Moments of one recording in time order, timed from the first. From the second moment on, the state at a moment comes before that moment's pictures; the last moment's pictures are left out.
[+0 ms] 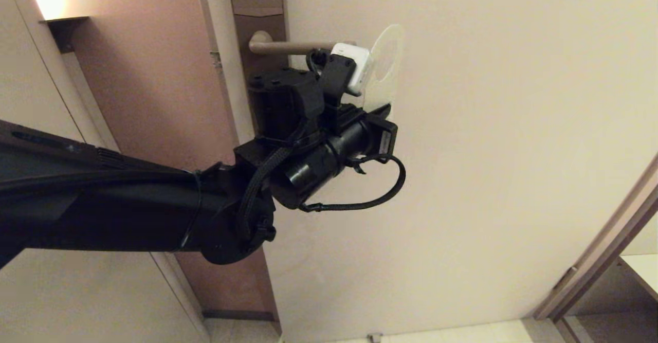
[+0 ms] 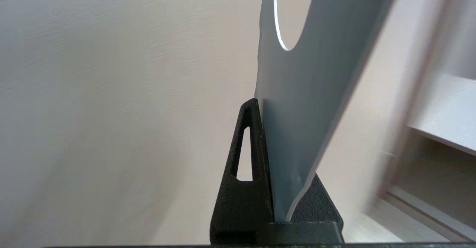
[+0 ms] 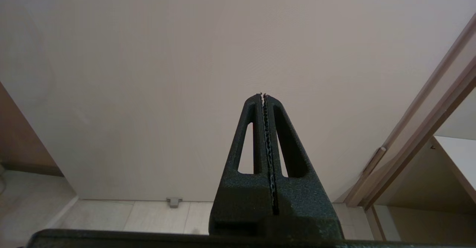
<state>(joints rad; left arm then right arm) -0.82 1.95 -1.27 -0.82 0.06 0.11 0.00 0.00 0.00 0.00 0.01 -0.05</state>
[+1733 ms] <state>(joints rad) -0.78 1.74 -0.99 -0.85 -0.60 -0.19 0.00 0.00 0.00 0.01 0.02 -0.07</state>
